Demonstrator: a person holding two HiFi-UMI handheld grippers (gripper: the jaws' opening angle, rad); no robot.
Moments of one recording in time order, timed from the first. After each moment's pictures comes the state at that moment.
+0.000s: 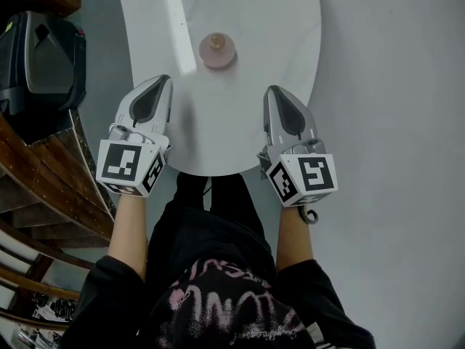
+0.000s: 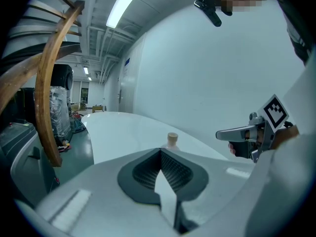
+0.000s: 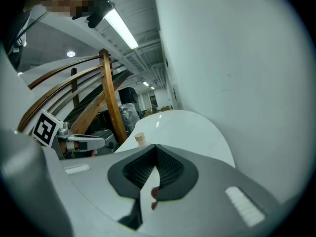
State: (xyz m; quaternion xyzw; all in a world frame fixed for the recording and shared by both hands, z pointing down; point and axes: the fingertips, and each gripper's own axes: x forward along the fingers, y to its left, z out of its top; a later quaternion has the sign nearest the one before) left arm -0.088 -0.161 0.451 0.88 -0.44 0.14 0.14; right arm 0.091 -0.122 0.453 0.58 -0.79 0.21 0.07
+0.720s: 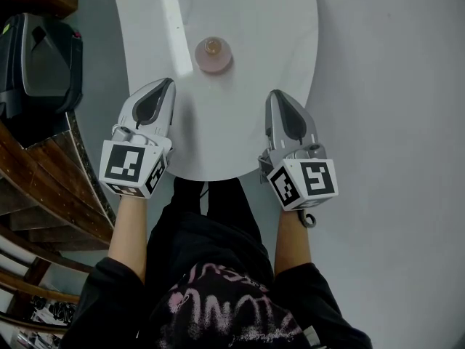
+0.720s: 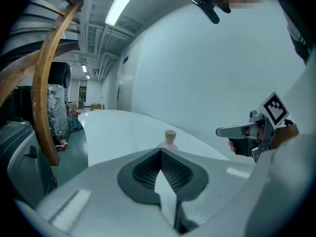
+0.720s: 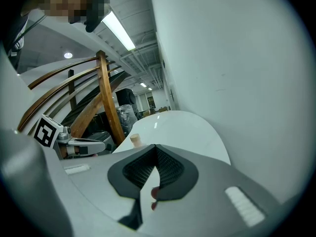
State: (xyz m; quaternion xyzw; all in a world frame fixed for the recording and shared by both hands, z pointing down) left arm -0.074 -0.162 0.463 0.88 -0.43 0.15 0.15; right arm 0.104 -0.121 0.455 0.59 -0.78 0.22 0.06
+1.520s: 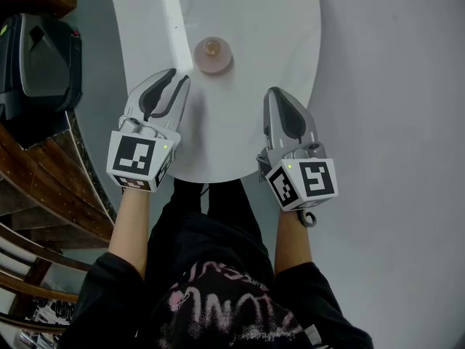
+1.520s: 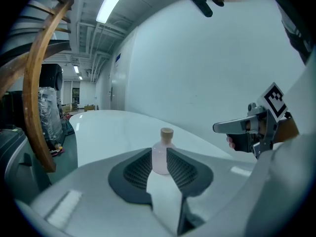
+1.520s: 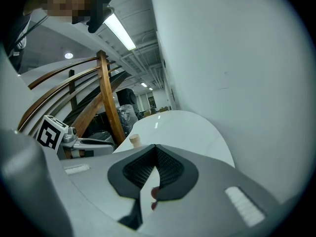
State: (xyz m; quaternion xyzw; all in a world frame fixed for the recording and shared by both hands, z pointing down) left arm -0.057 -0.176 0.475 0.89 -0.40 0.17 0.12; right arm 0.097 -0.131 0.459 0.59 -0.78 0.22 0.06
